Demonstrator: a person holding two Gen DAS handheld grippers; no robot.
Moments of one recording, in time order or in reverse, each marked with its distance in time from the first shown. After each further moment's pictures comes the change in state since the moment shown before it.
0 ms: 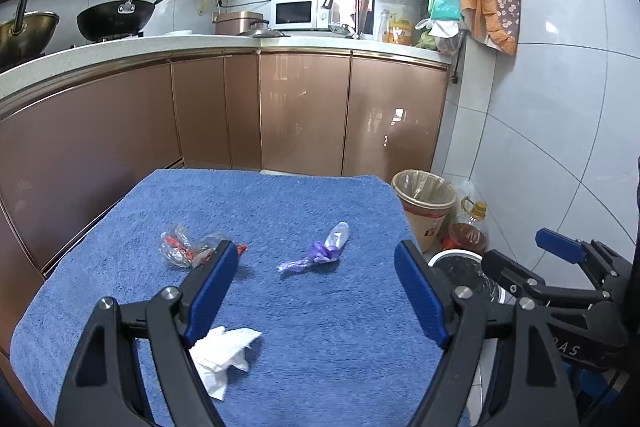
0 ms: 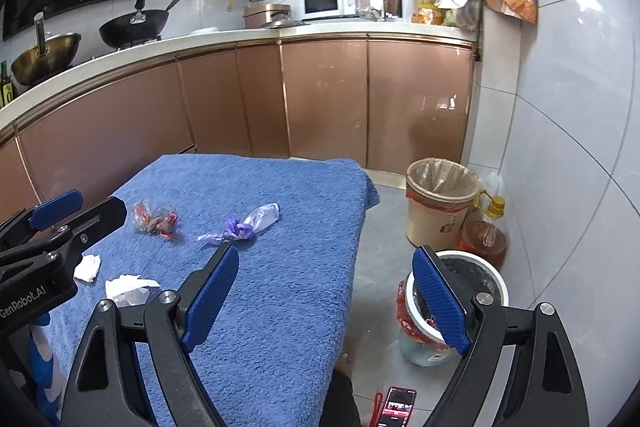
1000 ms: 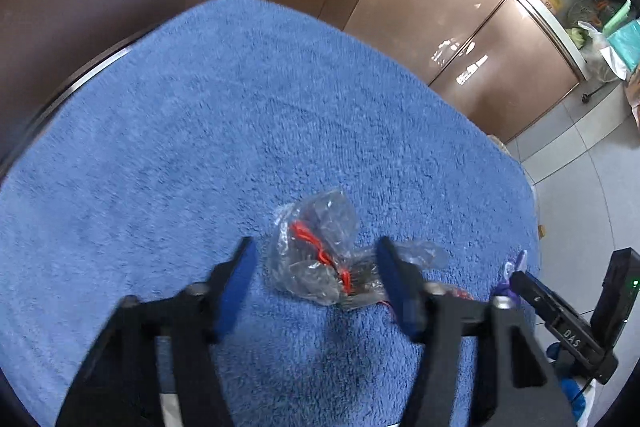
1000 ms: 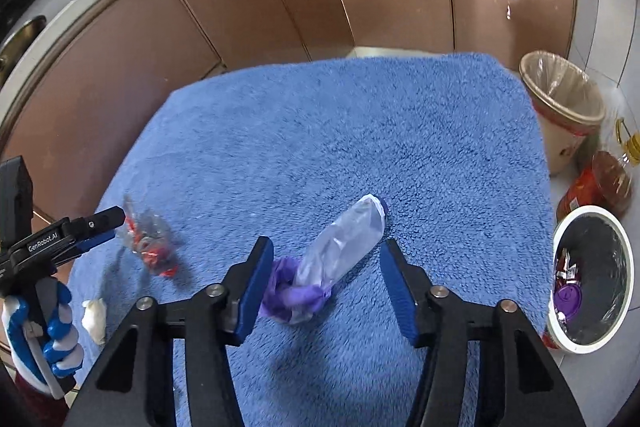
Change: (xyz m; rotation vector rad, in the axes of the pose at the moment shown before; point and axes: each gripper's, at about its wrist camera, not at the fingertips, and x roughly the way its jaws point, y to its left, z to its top) left arm 0.218 0.224 -0.015 -0.466 0.526 0.005; right arm 0.254 0.061 0.030 0.113 0.461 0.266
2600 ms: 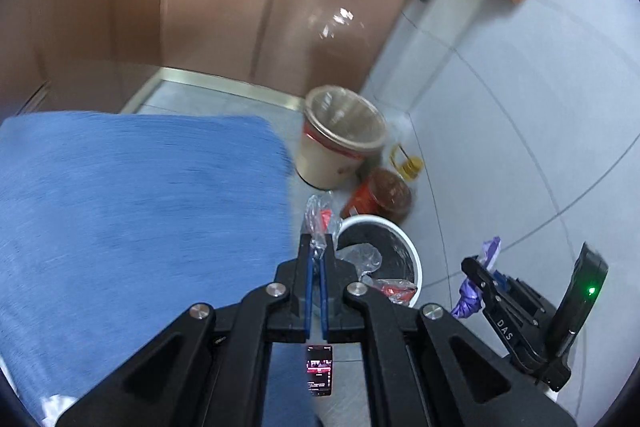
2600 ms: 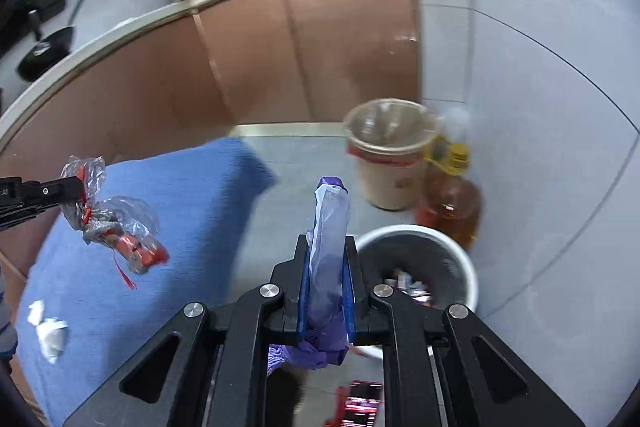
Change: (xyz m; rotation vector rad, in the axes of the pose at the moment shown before) left arm -0.005 -0.360 -0.081 0.446 0.002 -0.203; right arm -0.183 -0.234 -0.059 0.146 -0.283 -0.315
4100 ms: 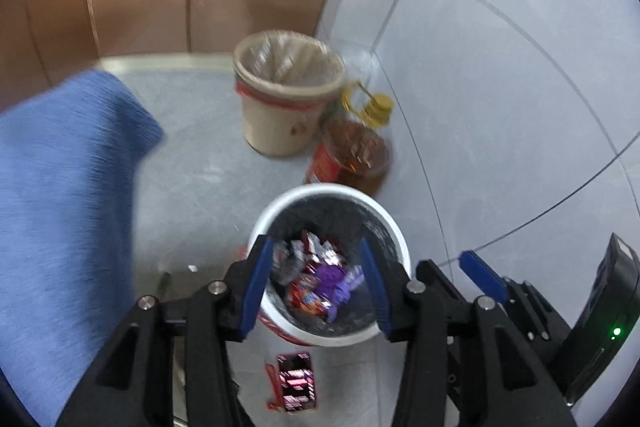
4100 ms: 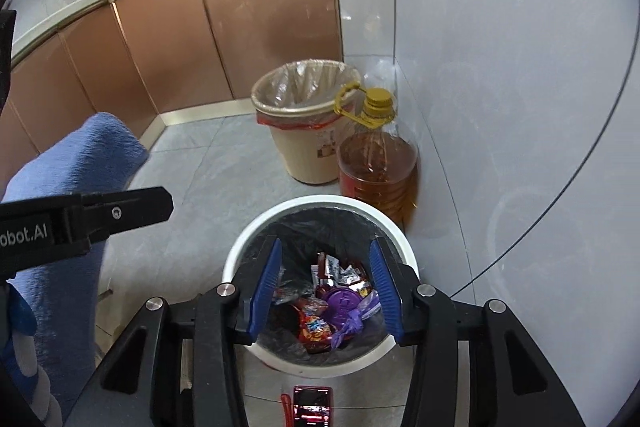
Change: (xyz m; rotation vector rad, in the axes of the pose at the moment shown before) left arm 0.140 -0.102 -0.022 0.130 0.065 0.000; right arm 0.077 -0.066 -0.031 0.073 0.038 -0.149
